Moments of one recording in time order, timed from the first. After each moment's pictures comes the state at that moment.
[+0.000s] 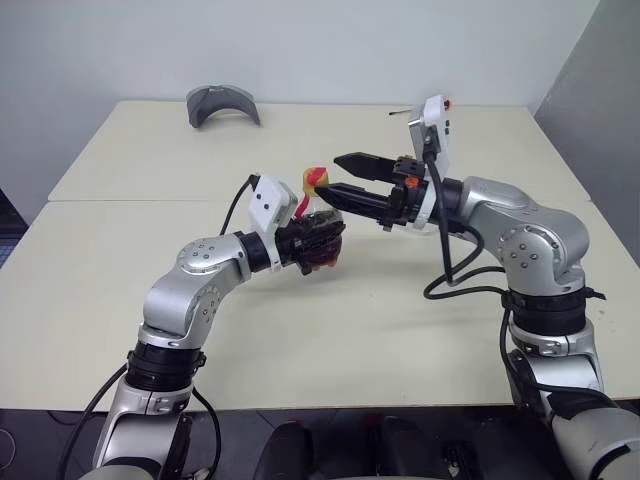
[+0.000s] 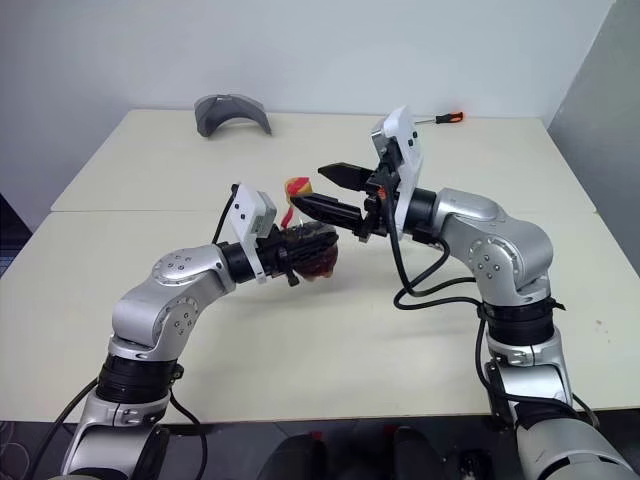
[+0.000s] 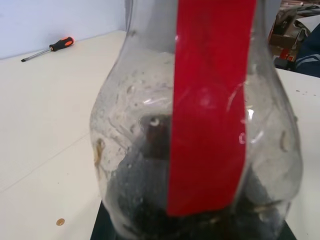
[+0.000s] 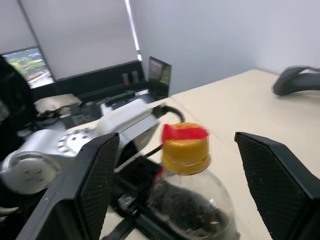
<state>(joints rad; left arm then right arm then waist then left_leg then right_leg) -0.52 0.46 -0.05 -0.19 -0.45 0.58 -0.73 -0.85 -0.32 0.02 -0.19 0.67 0.86 0.66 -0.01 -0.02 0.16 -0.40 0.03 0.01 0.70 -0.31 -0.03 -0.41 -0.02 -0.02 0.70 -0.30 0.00</state>
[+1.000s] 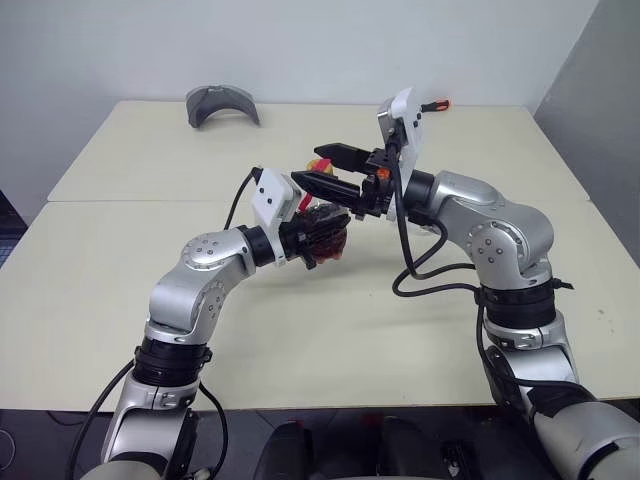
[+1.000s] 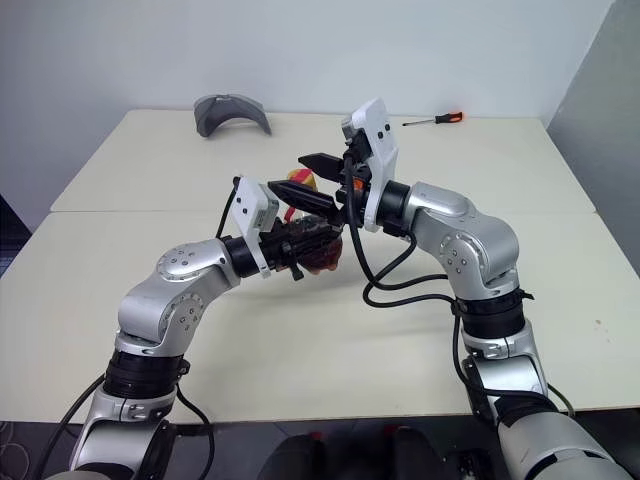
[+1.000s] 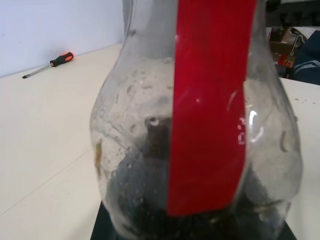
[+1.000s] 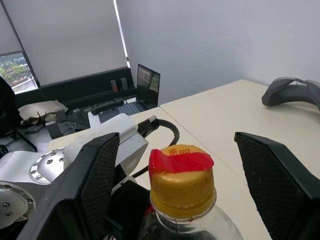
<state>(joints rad) -0.55 0.44 -0.05 -0.18 -0.43 0.56 -0.73 -0.90 -0.23 0.06 -0.12 0.61 0.83 0.62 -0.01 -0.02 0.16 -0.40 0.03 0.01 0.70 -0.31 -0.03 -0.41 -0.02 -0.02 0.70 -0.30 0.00</state>
